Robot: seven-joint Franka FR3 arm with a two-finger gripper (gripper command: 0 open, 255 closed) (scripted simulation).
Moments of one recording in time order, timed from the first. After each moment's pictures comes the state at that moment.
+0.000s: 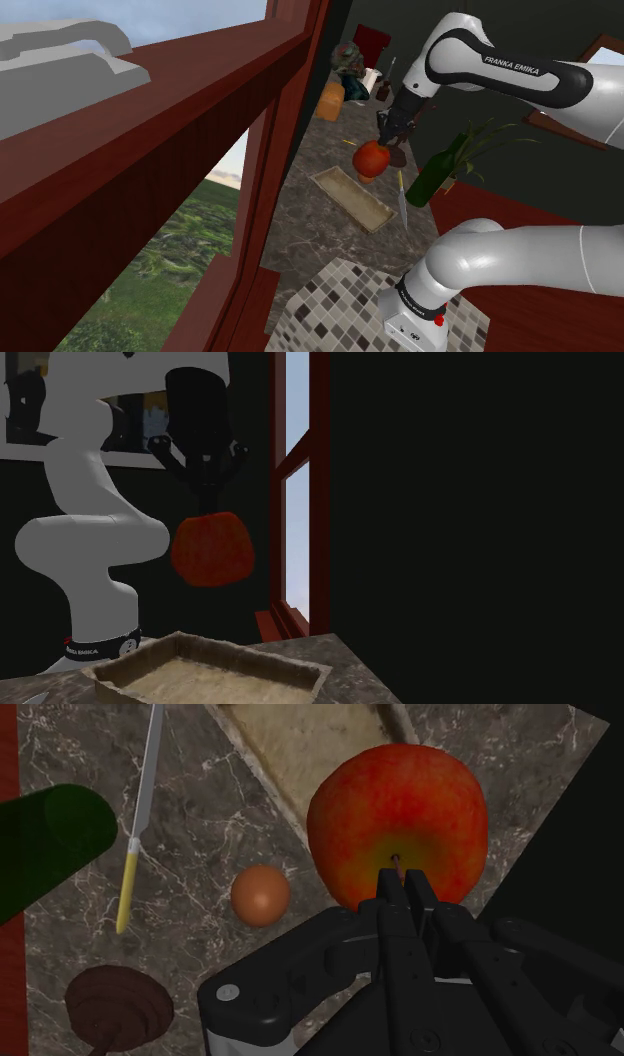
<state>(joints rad) -0.23 -0.70 -0.09 -2.40 0.01 1.76 0.37</state>
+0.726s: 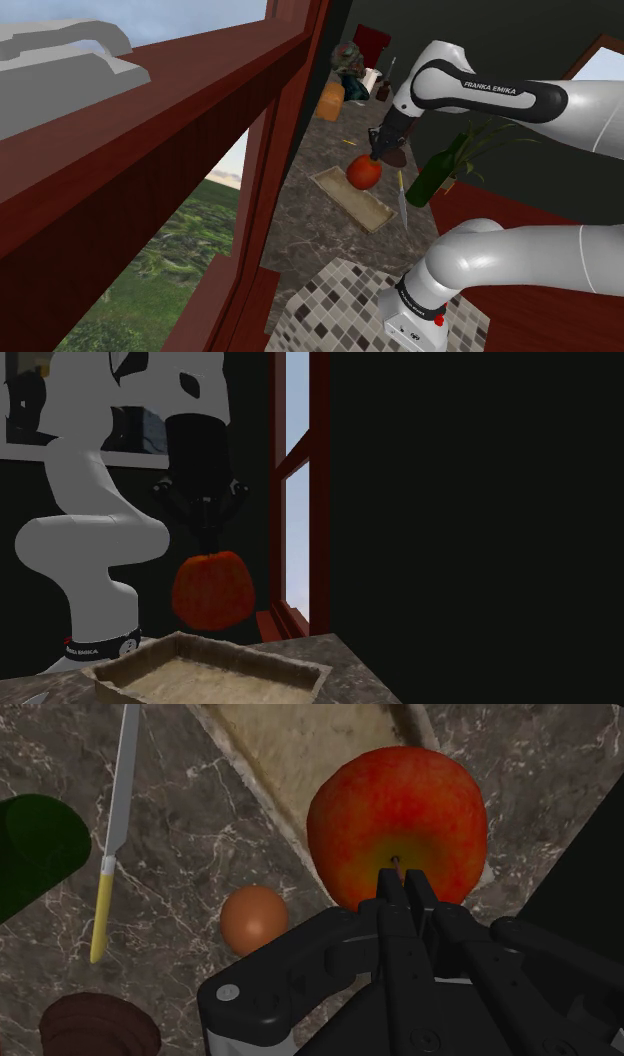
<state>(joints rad) -0.24 -0.70 -0.10 -2.54 0.00 1.90 0.36</state>
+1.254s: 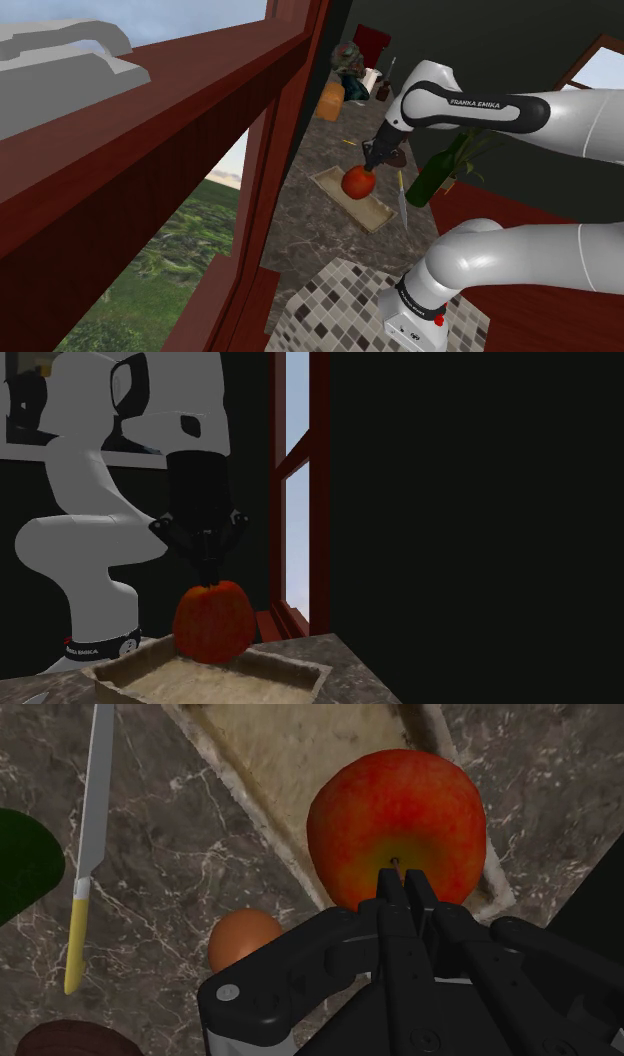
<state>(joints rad) -0.24 -0.68 -0.10 -2.65 0.00 2.02 0.35</state>
